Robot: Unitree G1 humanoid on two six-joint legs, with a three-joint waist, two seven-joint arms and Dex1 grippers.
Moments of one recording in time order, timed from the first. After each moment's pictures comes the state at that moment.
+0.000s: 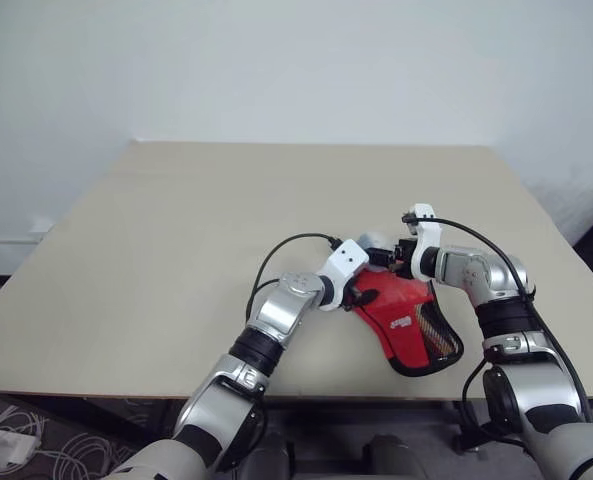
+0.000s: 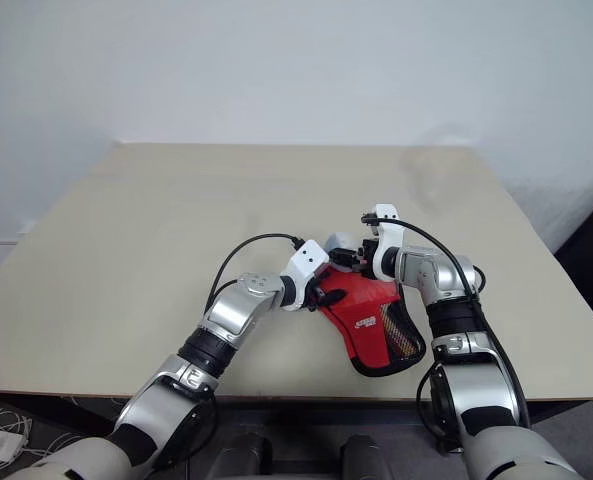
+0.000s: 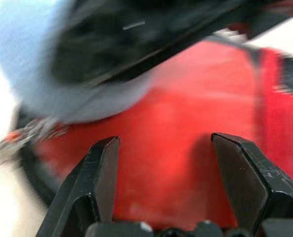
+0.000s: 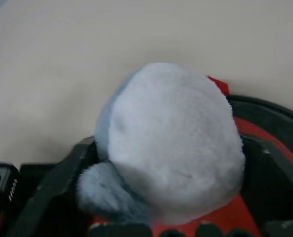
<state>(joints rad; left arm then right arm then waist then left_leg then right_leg) -0.67 0.03 -0.31 0.46 0.01 0.49 -0.60 -0.76 -0.30 -0.03 0.50 0.35 0.87 0.57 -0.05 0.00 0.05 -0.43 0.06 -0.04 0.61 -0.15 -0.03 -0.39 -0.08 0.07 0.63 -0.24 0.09</state>
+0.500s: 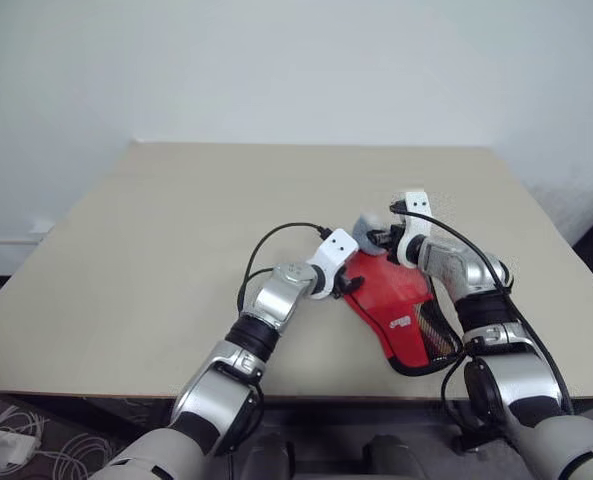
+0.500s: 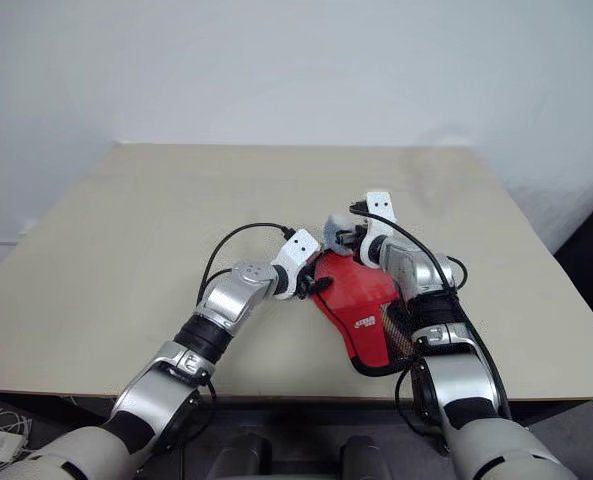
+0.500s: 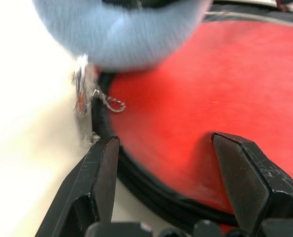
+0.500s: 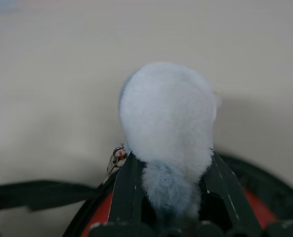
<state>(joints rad) -0.73 0.07 -0.31 0.53 0.04 0.53 -0.55 -0.86 -0.20 -0.04 0.66 0.25 0.59 0.41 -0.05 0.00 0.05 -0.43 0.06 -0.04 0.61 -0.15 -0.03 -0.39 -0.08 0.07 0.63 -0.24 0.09</state>
